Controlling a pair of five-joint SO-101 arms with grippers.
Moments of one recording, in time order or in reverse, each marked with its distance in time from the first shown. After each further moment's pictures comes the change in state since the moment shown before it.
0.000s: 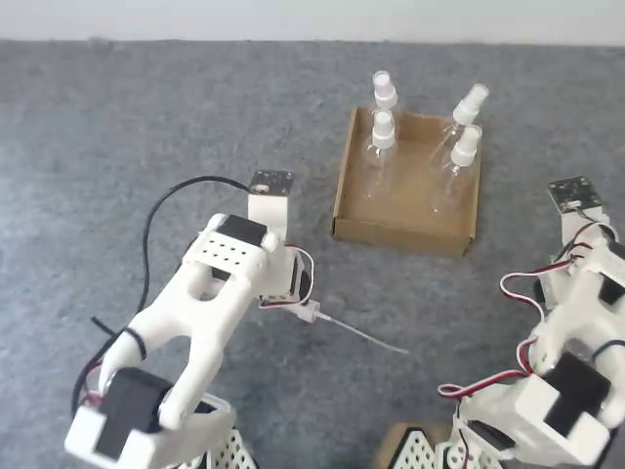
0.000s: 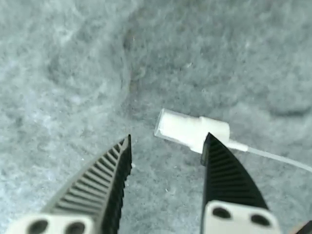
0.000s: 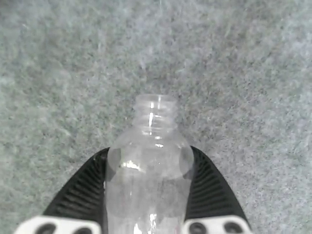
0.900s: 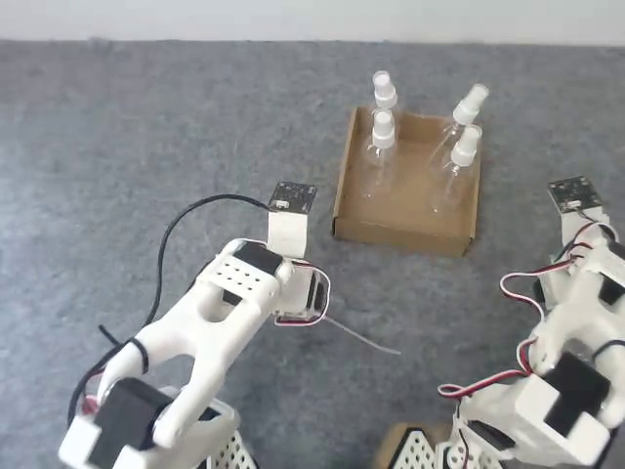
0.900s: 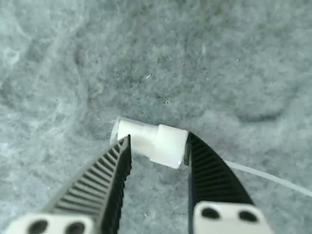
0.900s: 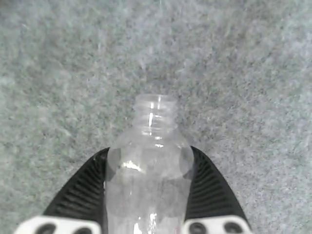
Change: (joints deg) left arm 6.1 -2.4 9.4 -13.2 1.8; right arm 0.0 0.0 0.0 0.0 0.0
